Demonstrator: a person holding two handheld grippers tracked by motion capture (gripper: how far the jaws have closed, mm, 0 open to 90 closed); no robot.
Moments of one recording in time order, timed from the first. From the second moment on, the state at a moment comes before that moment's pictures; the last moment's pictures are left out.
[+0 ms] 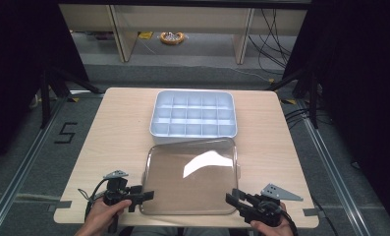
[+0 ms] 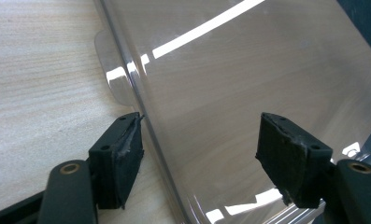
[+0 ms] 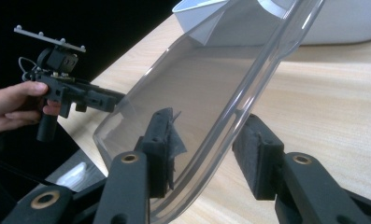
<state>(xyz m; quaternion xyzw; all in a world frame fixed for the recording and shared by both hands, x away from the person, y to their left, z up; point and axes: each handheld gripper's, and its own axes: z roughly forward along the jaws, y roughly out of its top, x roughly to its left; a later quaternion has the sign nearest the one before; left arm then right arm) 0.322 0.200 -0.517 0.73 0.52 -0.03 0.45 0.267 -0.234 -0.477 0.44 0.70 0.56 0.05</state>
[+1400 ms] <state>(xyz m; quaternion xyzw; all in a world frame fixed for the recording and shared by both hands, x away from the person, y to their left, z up) 0.306 0.203 -0.480 0.74 0.47 0.09 0.47 0.272 -0.237 -0.489 0.50 0.73 0.46 0.10</state>
